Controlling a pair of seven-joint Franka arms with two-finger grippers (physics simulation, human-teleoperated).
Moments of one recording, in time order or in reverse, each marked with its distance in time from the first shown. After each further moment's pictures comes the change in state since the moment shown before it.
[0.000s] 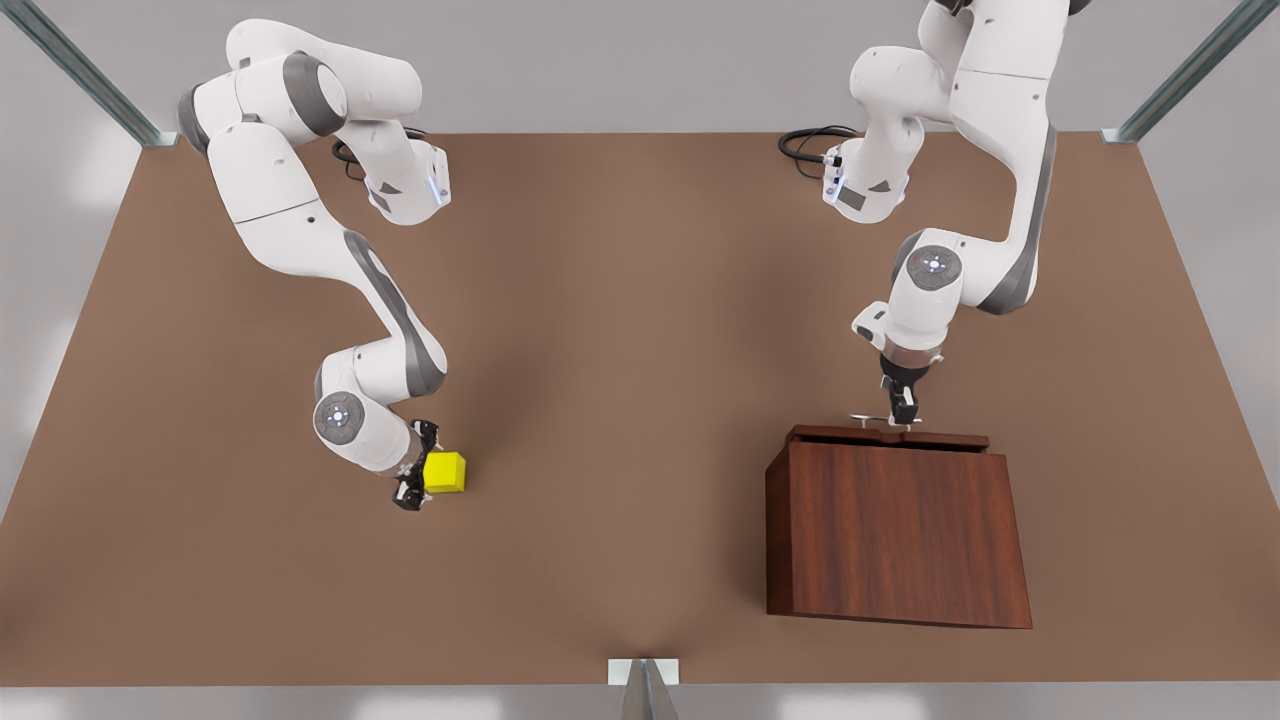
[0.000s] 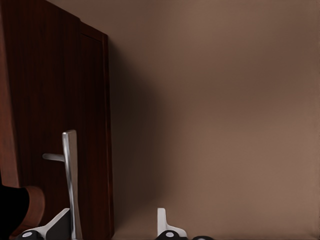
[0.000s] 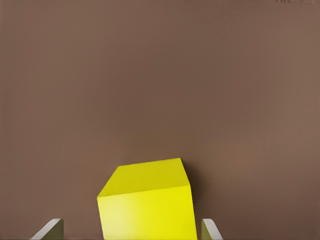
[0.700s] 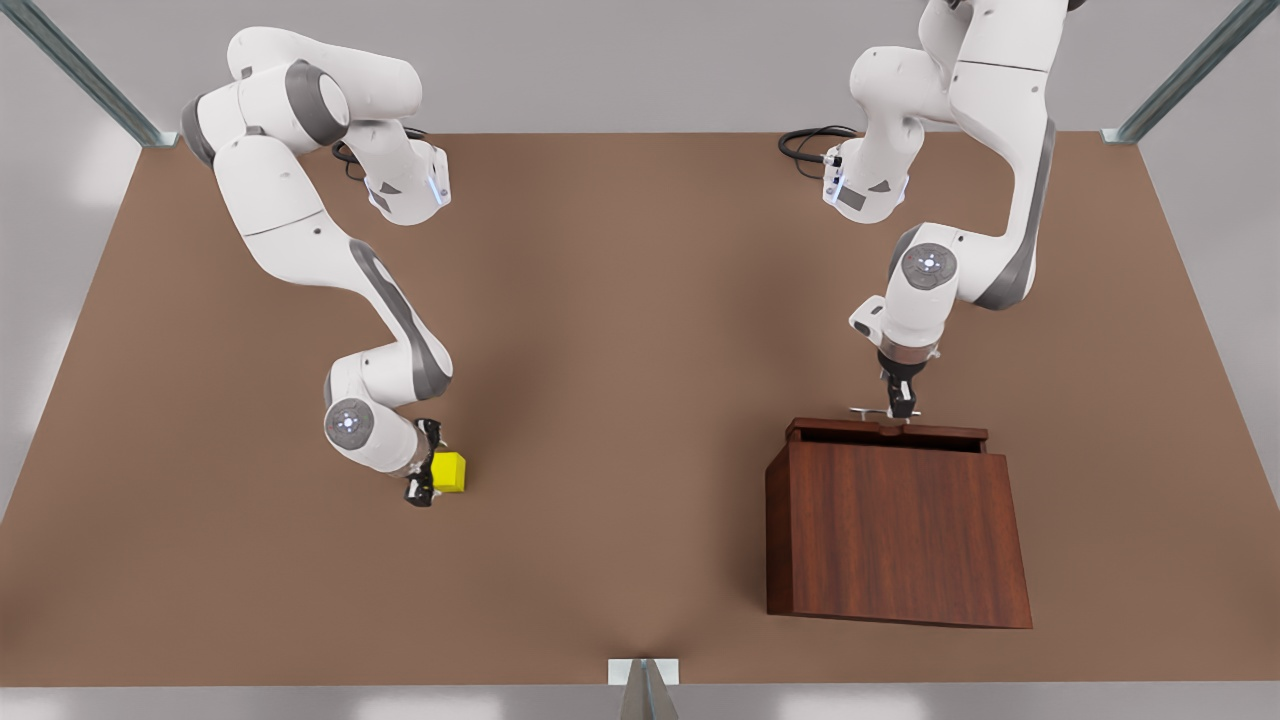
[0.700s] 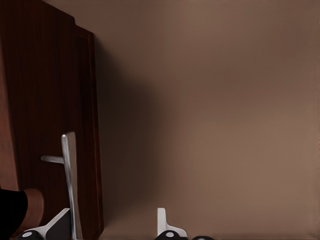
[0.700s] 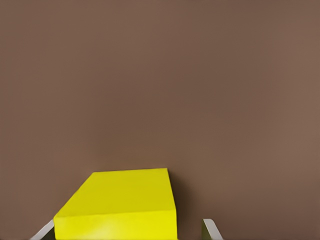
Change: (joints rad) left arm 0.006 -0.022 -0.025 0.000 -0.002 -0.079 -0.001; right arm 0.004 0.040 0.000 -0.007 0.000 0.001 -0.082
